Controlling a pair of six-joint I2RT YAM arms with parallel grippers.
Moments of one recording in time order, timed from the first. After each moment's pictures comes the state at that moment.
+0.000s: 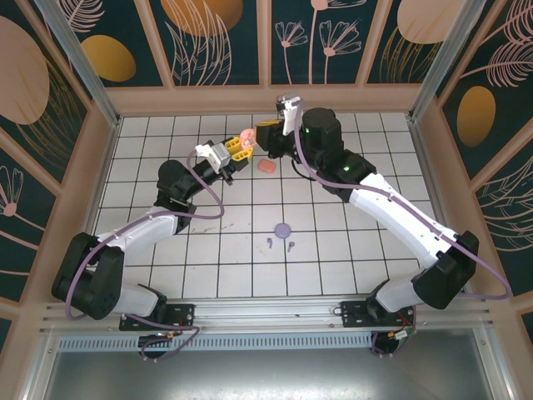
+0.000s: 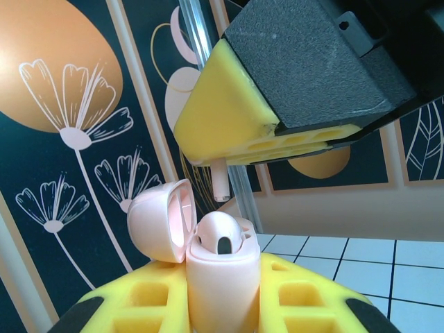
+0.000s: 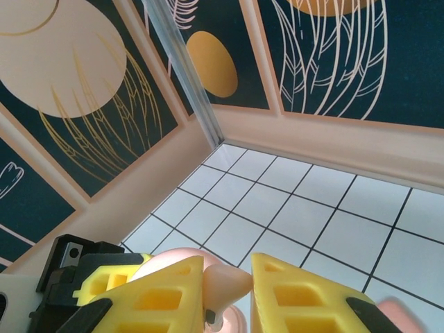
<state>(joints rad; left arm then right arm) -0.45 1.40 0.74 0.98 0.58 0.10 0.74 1.43 1.42 -0.18 -0.12 0.31</state>
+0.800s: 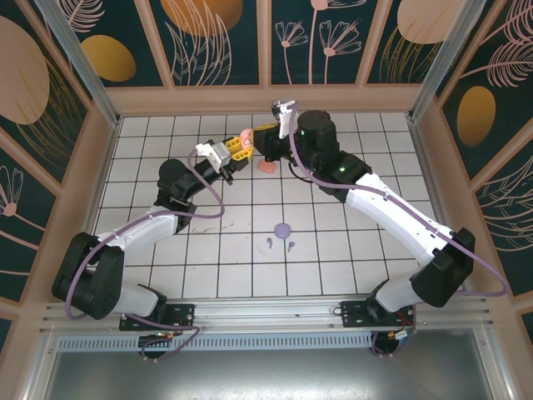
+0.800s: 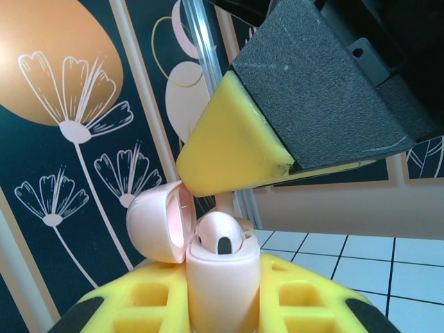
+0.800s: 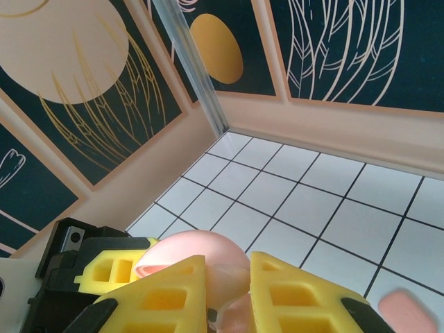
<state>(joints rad) -0.45 1.40 0.74 0.96 0.58 0.10 0.75 1.45 1.41 -0.18 -0.13 0.31</state>
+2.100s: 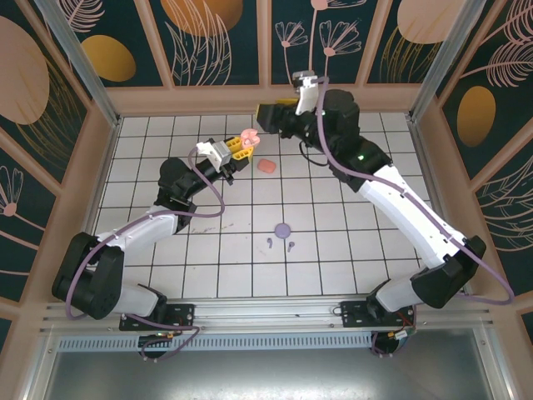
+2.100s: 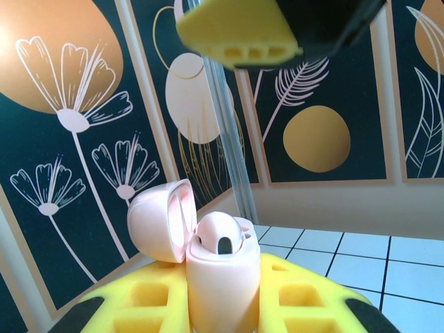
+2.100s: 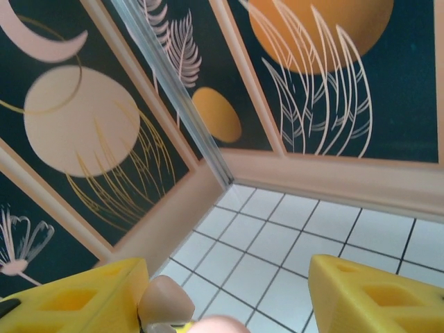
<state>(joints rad) -0.45 1.40 0.75 0.94 0.57 0.08 0.67 1.44 1.59 -0.23 -0.15 0.41</state>
